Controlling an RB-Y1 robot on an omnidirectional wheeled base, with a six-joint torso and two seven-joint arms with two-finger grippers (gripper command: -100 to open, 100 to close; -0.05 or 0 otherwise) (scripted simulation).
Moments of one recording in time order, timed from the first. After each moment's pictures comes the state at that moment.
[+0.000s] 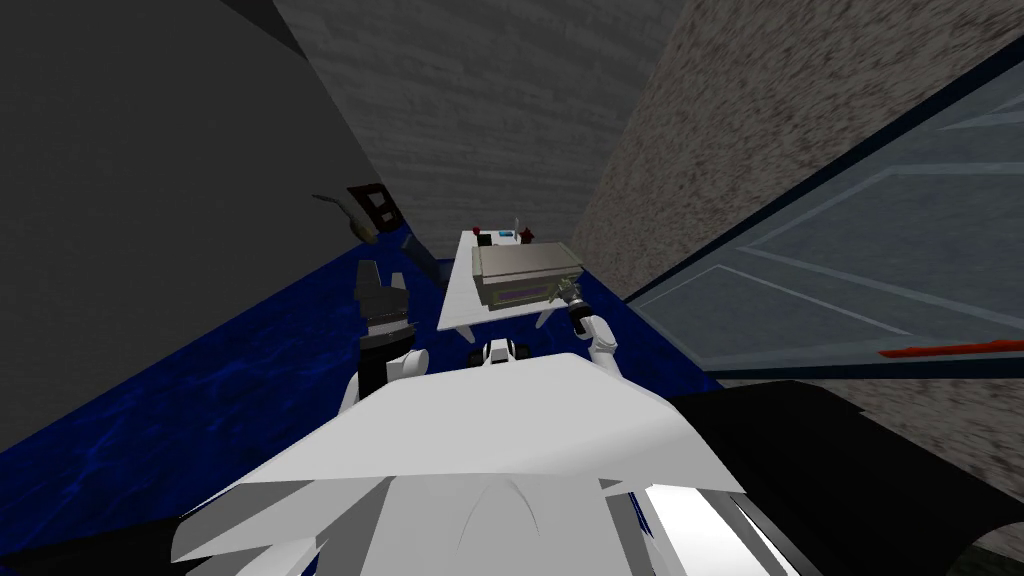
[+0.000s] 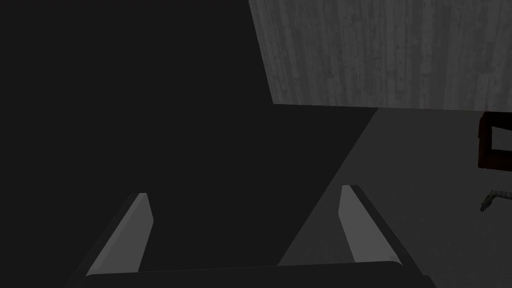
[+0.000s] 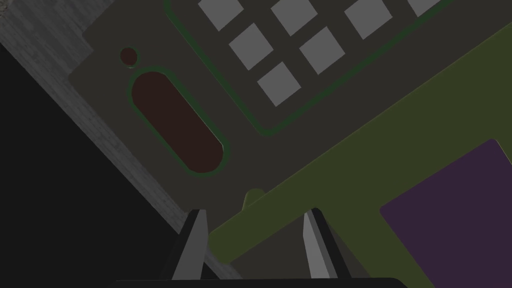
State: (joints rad) left arm 0.52 0.00 0.03 -2.28 -0.06 -0.43 -0.07; right arm 0.24 -0.32 -0.25 -1.73 1.15 -0.20 0.95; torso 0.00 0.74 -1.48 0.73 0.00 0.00
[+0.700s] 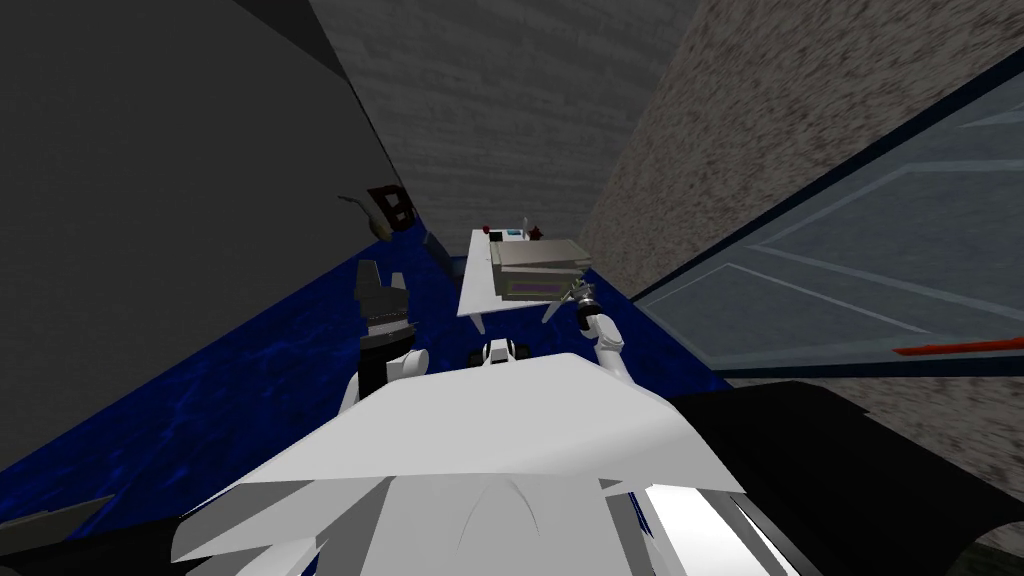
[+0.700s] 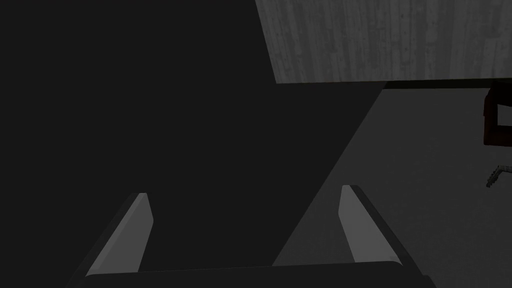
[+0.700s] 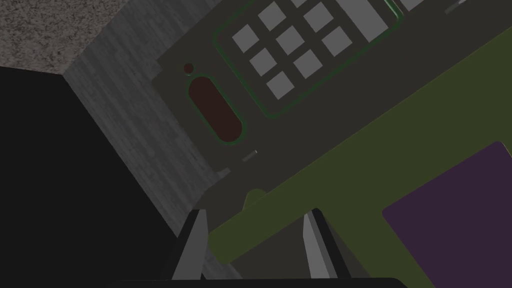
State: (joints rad) left arm 0.52 0.00 0.03 -2.28 -0.06 -0.43 -0.07; right arm 0.22 -0.37 -0.29 -1.69 1.15 -0.01 0.91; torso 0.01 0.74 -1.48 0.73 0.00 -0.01
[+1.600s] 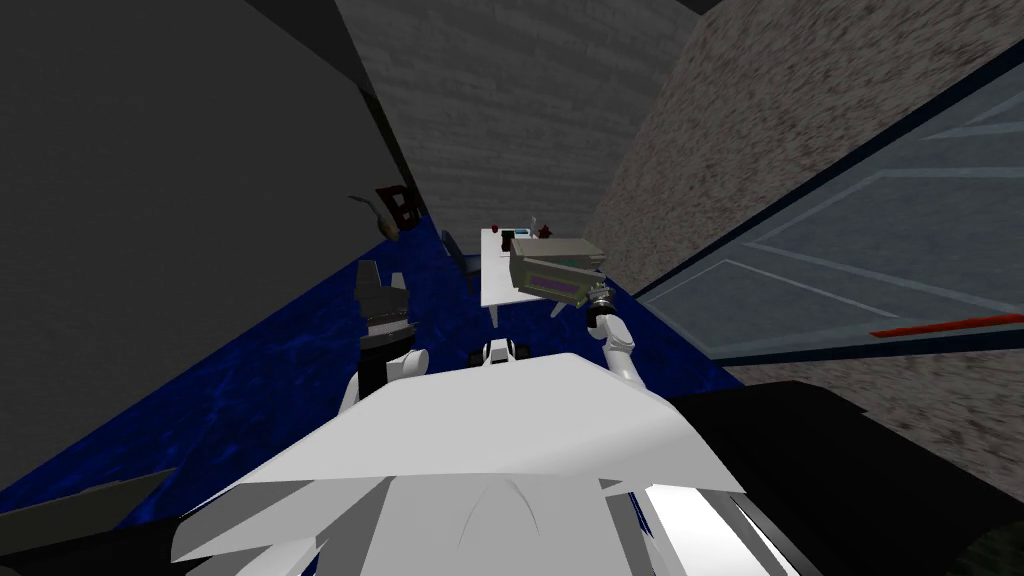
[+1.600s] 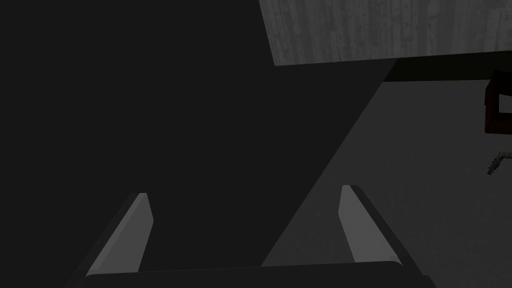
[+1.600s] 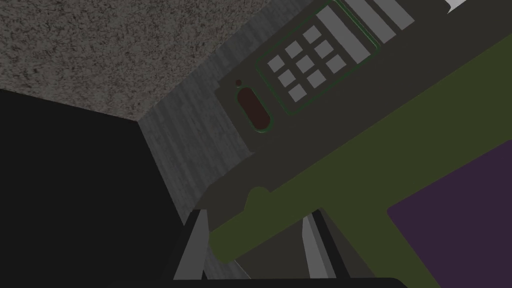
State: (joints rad) left arm 0.52 0.00 0.03 -2.28 -0.06 -0.43 -0.07; right arm 0.23 -0.42 -0.35 -1.66 1.11 0.22 0.90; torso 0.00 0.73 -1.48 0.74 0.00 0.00
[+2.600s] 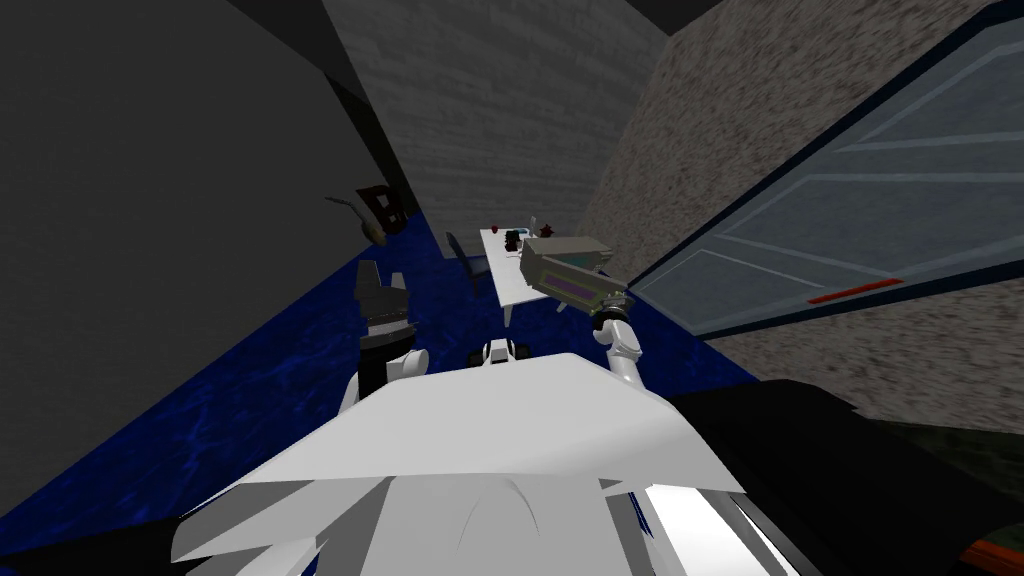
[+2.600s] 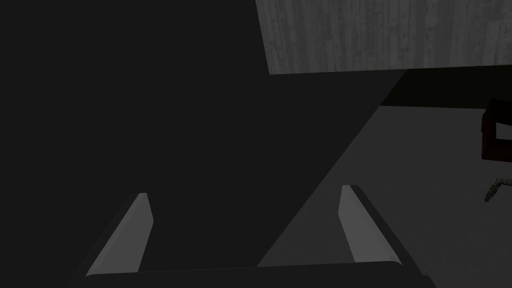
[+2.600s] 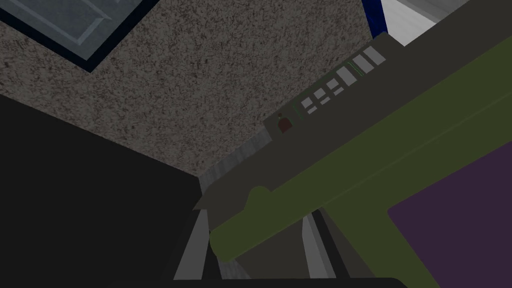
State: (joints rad) left arm 0.52 0.00 0.03 -2.28 -0.06 -0.43 -0.07; right arm 0.26 -0.36 -0.45 -1.66 1.12 0.37 0.93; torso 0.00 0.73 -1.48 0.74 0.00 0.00
